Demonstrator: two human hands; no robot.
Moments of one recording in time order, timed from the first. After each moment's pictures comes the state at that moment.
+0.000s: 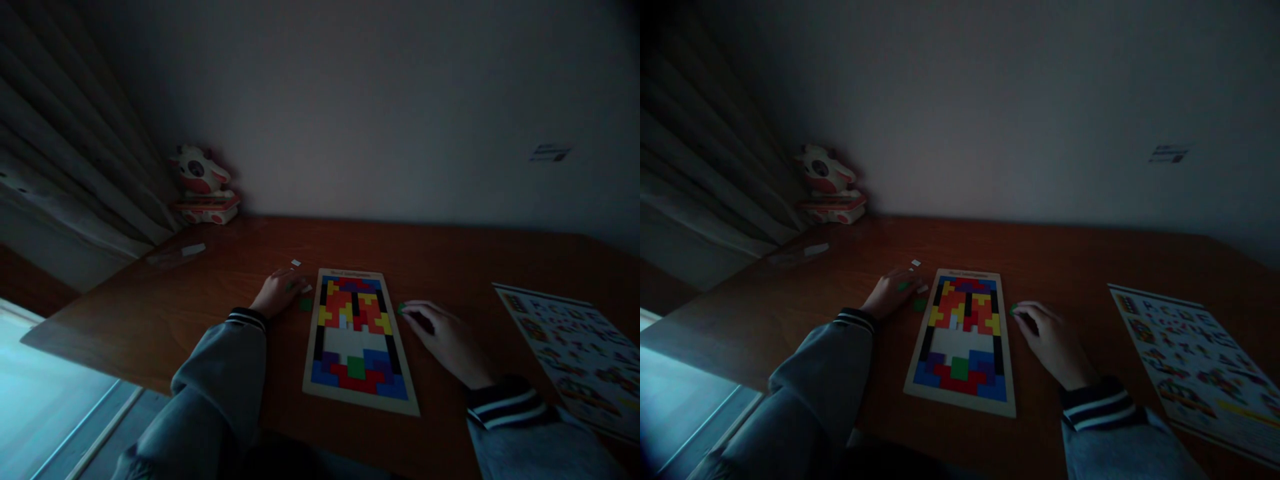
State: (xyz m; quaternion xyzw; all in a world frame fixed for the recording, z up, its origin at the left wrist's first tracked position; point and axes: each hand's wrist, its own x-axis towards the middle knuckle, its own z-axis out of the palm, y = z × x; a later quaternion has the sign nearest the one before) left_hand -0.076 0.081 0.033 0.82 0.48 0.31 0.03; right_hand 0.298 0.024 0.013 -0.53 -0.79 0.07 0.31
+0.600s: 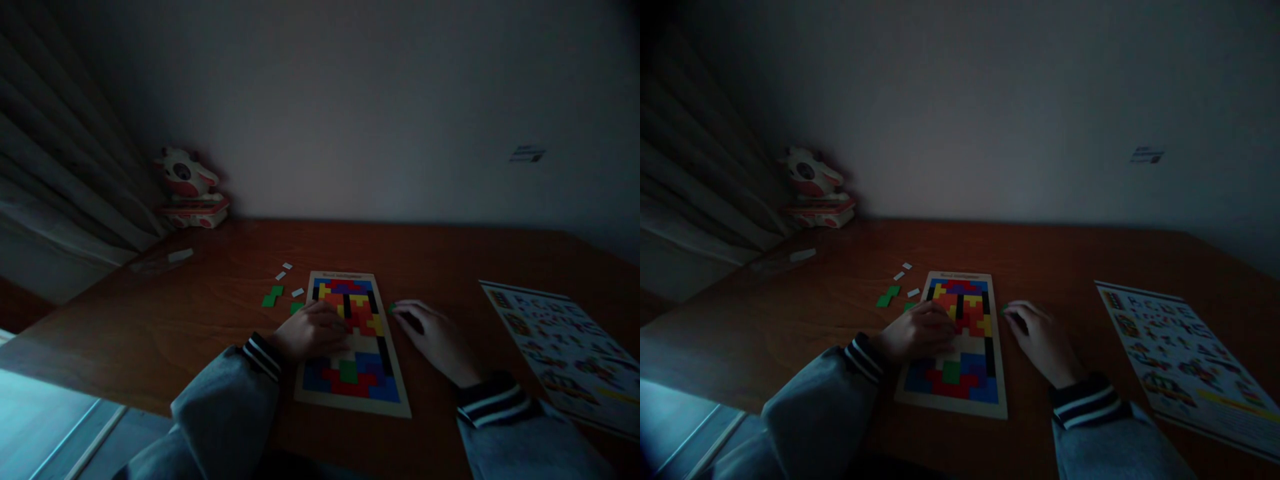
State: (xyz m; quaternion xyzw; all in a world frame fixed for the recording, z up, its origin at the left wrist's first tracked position) left_hand -0.004 0.032 0.041 0.95 0.20 0.24 0.04; right_hand 0.295 0.022 0.017 -0.53 -0.79 0.07 0.30
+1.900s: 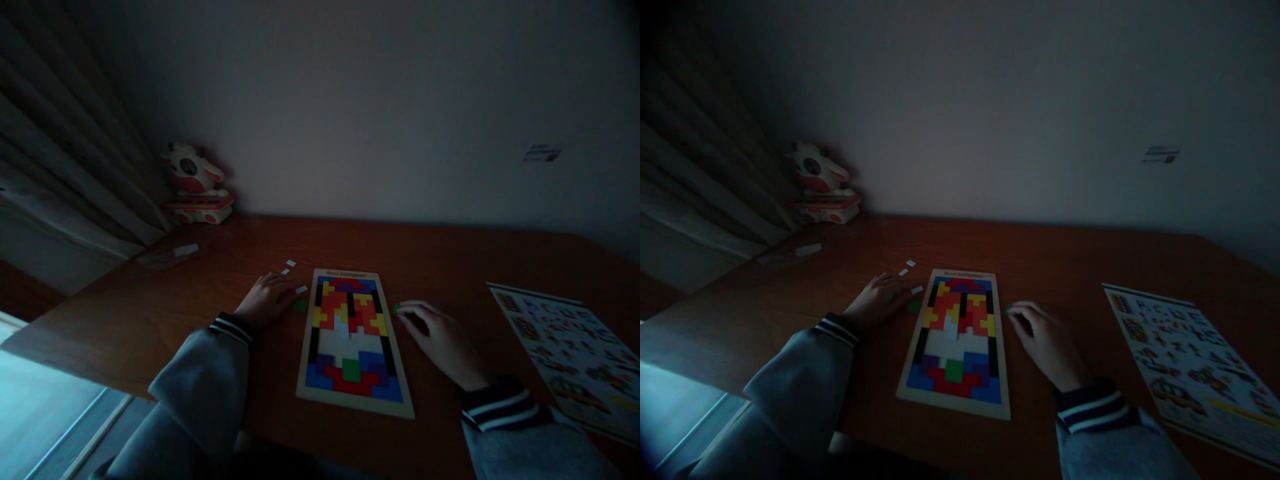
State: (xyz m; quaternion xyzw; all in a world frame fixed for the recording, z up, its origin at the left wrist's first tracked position) left_hand -0.088 0.068 0.038 0.87 0.43 0.23 -0.02; right_hand 0.298 0.024 0.011 -0.54 -0.79 0.08 0.29
